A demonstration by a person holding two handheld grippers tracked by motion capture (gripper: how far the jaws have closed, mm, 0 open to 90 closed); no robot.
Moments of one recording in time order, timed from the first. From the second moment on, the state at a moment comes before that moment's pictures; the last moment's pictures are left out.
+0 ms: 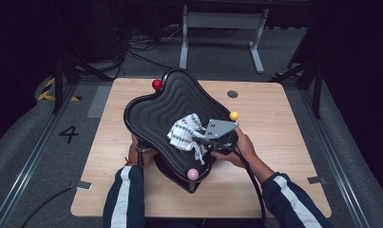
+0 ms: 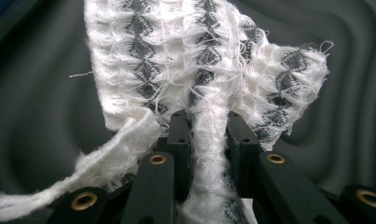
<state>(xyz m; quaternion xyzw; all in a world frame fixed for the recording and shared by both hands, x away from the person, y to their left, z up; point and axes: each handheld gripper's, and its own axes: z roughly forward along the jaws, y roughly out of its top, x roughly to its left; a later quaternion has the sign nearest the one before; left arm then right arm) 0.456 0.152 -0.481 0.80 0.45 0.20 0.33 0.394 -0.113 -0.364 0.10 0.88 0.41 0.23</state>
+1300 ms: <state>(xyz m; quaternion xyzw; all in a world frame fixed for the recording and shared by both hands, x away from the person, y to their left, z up) 0.456 0.152 -0.480 0.81 0.45 0.20 0.33 0.418 -0.116 -0.359 0.13 0.87 0.41 0.23</state>
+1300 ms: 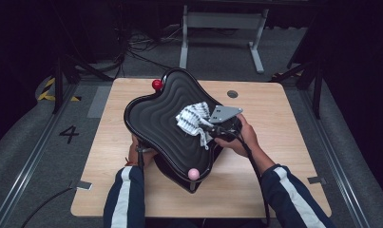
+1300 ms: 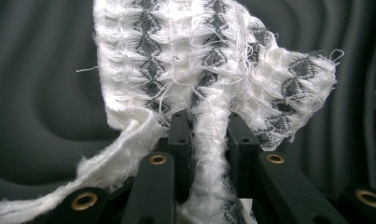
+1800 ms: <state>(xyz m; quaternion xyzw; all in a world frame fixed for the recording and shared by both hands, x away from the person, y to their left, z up) 0.456 0.152 -0.480 0.81 0.45 0.20 0.33 0.382 -0.069 -0.348 0.05 0.88 0.42 0.21</state>
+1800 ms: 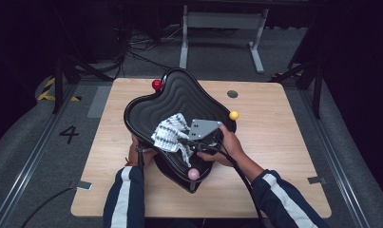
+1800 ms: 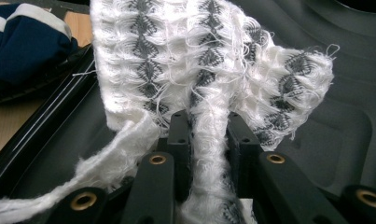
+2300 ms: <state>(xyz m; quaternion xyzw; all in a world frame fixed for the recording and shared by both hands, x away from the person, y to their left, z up) 0.456 0.152 -0.480 0.81 0.45 0.20 0.33 0.428 -0.106 -0.352 0.13 0.88 0.37 0.29</state>
